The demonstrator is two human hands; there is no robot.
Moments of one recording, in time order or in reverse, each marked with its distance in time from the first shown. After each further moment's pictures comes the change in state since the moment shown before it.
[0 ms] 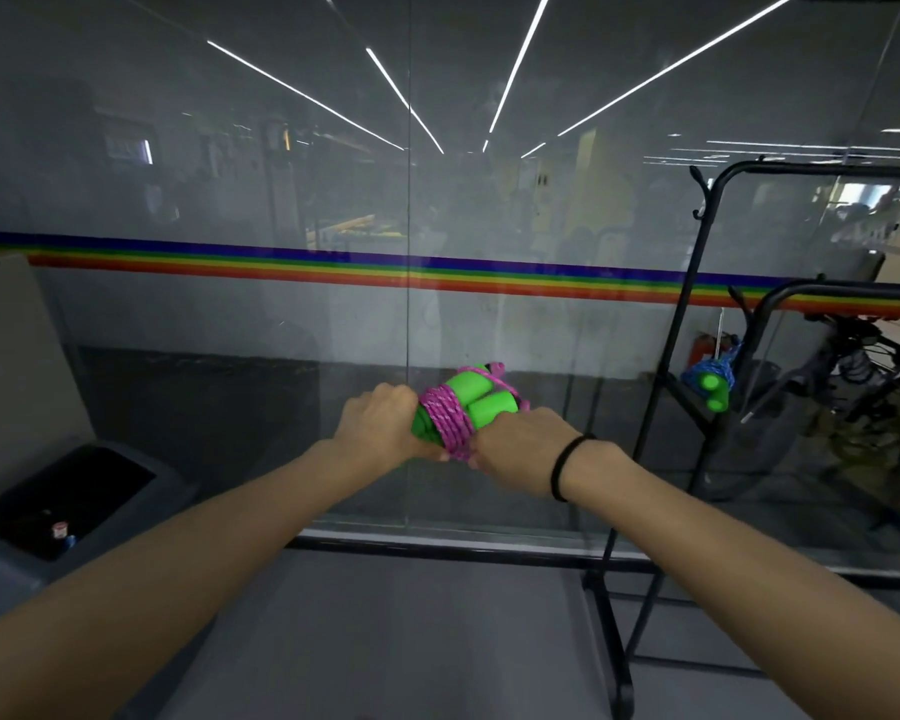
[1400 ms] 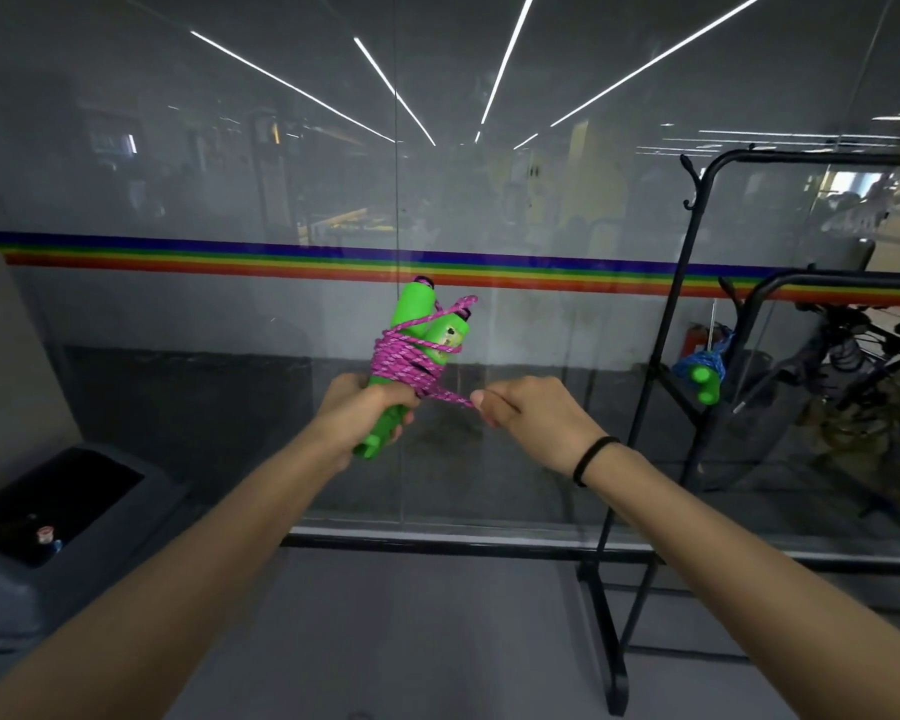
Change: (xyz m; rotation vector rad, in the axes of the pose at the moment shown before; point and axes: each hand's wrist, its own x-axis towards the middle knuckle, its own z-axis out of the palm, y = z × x) left_hand 0.001 0.001 -0.005 -1.251 0.038 -0.317; right_hand -0.009 0.030 0.004 0.756 0.325 0.196
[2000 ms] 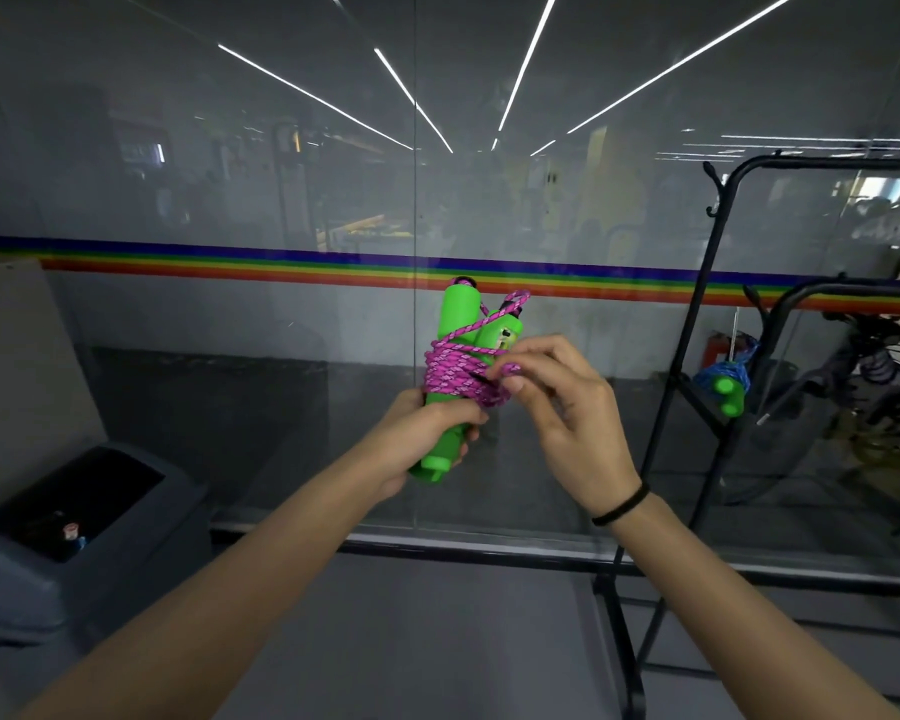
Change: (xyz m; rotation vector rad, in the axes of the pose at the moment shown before) left_hand -0.022 0.008 0.025 -0.085 -0.259 0.039; right_hand -0.014 -0.011 0.005 0.402 0.519 -0.331
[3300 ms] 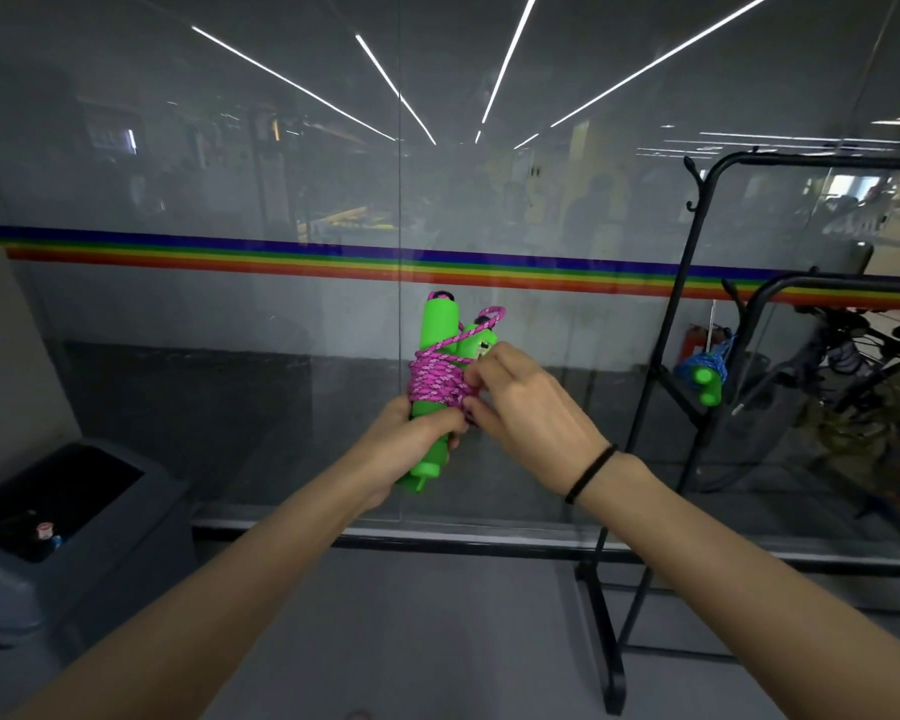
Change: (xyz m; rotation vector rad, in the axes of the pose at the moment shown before) left_hand -0.009 -0.012 0.000 0.079 0.015 0.006; right_hand 0.009 0.002 0.013 -0.618 -0.320 -0.156
